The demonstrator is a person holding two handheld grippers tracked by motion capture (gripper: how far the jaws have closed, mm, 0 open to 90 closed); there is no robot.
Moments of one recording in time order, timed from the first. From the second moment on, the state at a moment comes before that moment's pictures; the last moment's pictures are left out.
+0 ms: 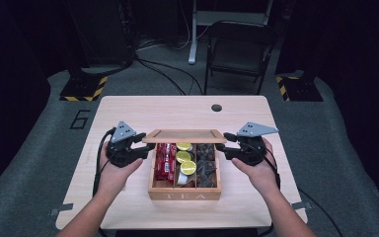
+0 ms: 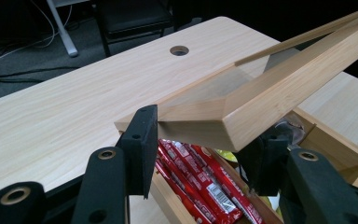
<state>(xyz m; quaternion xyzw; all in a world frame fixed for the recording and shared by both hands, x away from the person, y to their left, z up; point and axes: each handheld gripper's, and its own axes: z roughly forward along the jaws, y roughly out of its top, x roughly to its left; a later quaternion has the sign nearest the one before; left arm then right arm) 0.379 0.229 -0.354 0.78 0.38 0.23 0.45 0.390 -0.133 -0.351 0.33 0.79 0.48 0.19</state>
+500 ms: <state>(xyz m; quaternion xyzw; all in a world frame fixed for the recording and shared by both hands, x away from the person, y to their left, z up) 0.358 0.231 -0.381 0.77 0.37 0.23 0.46 0.369 -0.136 -0.372 0.31 0.80 0.48 0.20</state>
